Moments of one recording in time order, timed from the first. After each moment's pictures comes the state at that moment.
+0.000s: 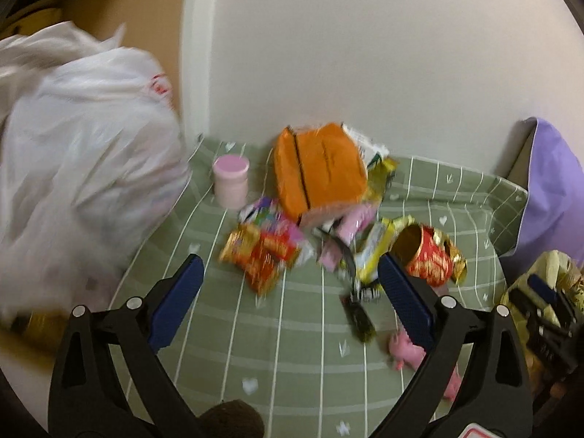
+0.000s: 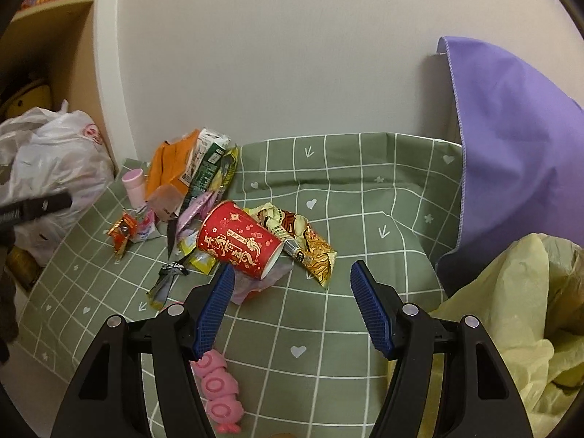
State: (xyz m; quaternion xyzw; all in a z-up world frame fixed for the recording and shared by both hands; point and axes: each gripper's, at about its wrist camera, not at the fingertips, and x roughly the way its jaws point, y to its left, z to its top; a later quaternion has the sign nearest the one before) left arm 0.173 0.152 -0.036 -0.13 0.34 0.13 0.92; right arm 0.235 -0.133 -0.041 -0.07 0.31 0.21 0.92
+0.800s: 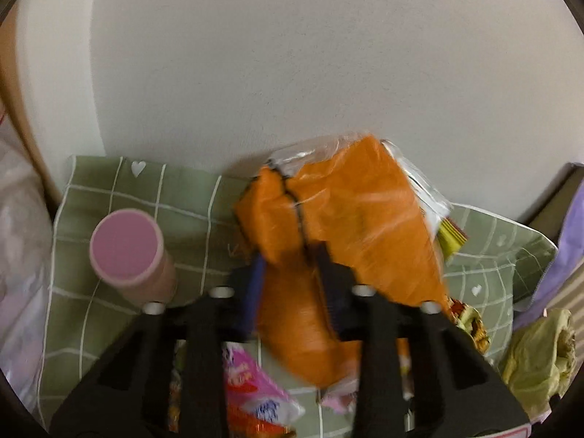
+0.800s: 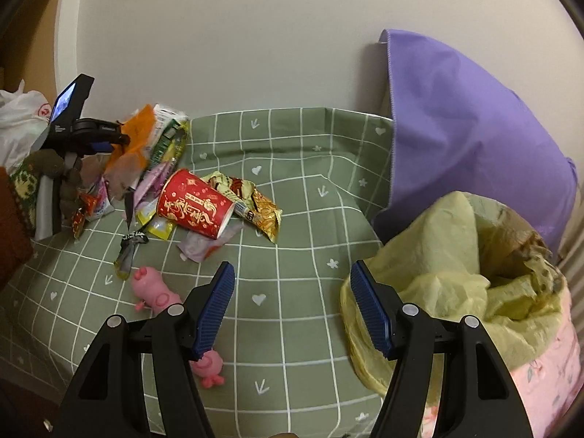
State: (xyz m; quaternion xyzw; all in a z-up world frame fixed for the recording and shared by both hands) left arm 0.354 0.211 -0.099 -0.19 0.39 0.05 0.90; right arm 0.200 -0.142 -0.040 -0.10 0.34 0.10 0.93
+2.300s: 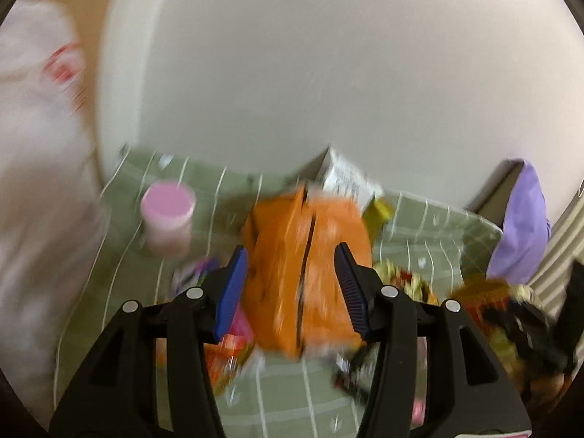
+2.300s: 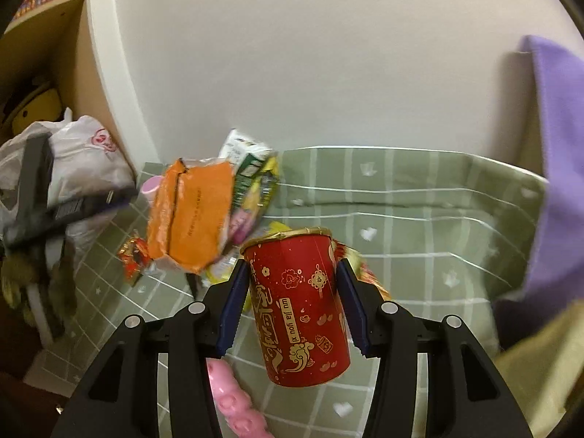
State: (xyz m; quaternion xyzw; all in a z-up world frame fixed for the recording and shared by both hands) left arm 0.280 0.214 -0.051 -0.20 0.33 0.00 0.92; right arm 0.285 -0.093 -0.025 -0.06 0.36 0.26 0.89
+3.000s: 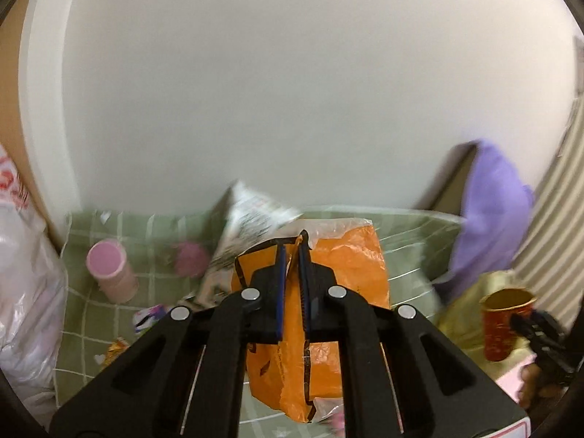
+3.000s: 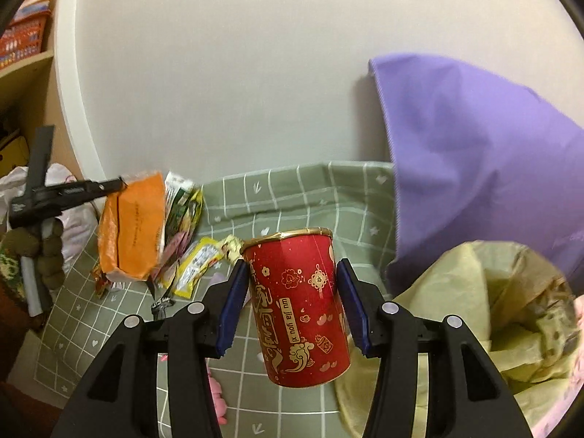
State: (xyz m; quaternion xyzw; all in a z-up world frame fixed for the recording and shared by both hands) left arm 0.284 0.144 0.022 -0.14 0.32 -0.07 0.93; right arm 0.225 -0.197 0.023 -0.02 0.30 0.16 0.94
